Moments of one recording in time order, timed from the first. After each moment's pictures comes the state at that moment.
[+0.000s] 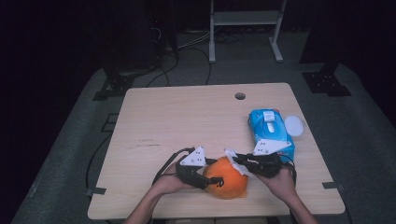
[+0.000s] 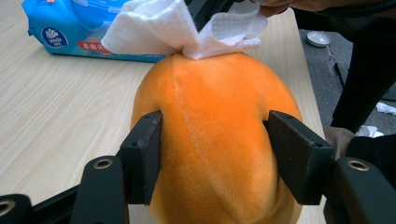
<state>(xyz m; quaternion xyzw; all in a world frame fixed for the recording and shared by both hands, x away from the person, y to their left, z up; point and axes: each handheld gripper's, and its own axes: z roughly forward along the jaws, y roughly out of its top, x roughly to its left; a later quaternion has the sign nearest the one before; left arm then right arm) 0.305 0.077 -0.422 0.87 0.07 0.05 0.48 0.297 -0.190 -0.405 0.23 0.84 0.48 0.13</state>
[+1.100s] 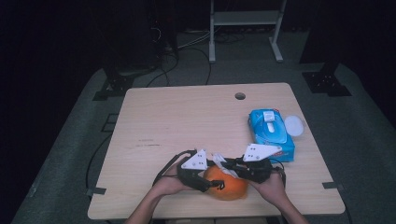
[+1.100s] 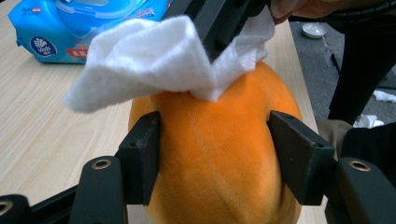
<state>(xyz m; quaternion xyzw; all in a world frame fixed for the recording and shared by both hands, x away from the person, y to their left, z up) 0.299 0.075 -0.420 0.88 0.04 0.06 0.47 0.284 -0.160 -0.401 0.19 0.83 0.51 0.12</state>
